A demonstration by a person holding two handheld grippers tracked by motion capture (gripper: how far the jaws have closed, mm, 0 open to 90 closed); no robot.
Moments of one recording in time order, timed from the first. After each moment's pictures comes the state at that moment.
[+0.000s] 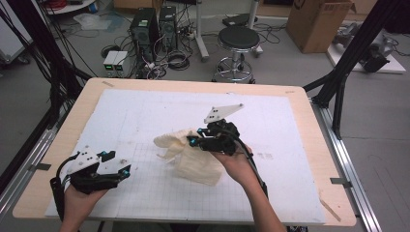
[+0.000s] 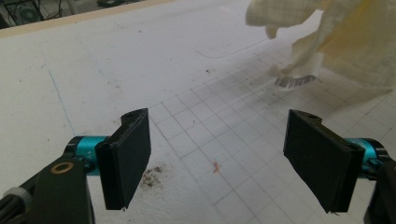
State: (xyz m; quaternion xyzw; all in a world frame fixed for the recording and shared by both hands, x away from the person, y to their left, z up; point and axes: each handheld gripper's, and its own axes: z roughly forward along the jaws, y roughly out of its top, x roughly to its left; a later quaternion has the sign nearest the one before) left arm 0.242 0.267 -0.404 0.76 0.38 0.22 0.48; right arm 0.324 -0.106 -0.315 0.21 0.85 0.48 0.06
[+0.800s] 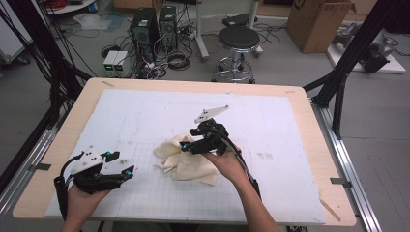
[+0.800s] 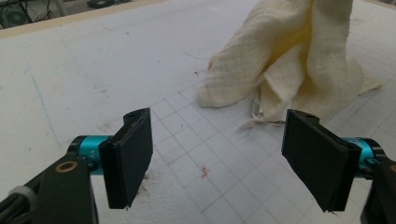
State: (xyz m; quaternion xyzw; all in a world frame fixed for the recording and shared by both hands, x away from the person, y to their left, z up) left arm 0.243 0.258 -0.404 0.76 0.37 0.22 0.48; right arm 0.349 -0.087 -0.352 0.25 0.86 0.45 0.05
